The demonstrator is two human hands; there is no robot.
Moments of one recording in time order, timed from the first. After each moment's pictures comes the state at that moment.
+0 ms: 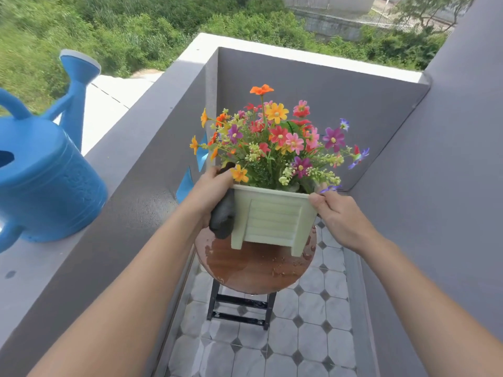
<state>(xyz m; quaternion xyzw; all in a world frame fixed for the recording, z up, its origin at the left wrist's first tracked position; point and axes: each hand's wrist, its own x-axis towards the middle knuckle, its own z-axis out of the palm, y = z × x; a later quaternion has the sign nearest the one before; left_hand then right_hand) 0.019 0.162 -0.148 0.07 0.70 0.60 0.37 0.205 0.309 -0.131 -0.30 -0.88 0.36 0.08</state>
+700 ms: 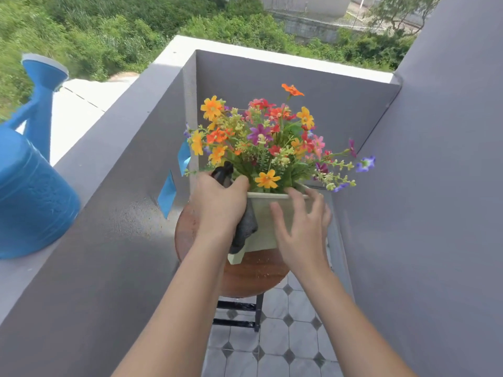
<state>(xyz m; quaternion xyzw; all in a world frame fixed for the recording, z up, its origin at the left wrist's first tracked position) 0.082 0.187 -0.117 0.04 0.81 0.56 0.15 0.194 0.257 -0.170 -0.38 -0.85 0.23 0.26</state>
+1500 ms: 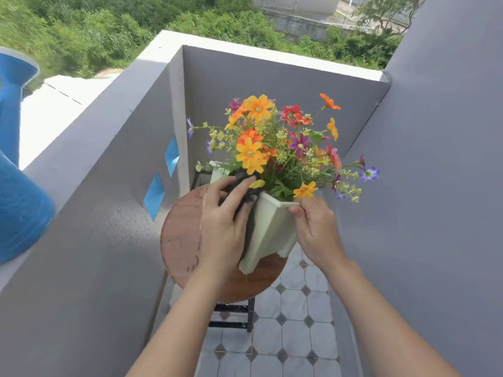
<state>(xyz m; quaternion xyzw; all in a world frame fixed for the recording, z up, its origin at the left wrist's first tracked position) 0.090 0.187 -0.186 0.36 0.75 0.56 -0.06 0.202 0.312 -0.188 -0.21 -0.88 0.27 0.34</state>
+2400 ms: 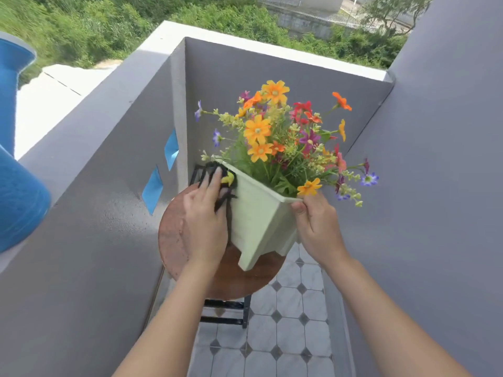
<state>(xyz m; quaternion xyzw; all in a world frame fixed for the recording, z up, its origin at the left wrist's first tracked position) 0.085 0.184 -0.208 0.28 0.81 0.51 -0.05 0.209 0.317 -0.188 -0.20 -0.89 0.24 0.33</state>
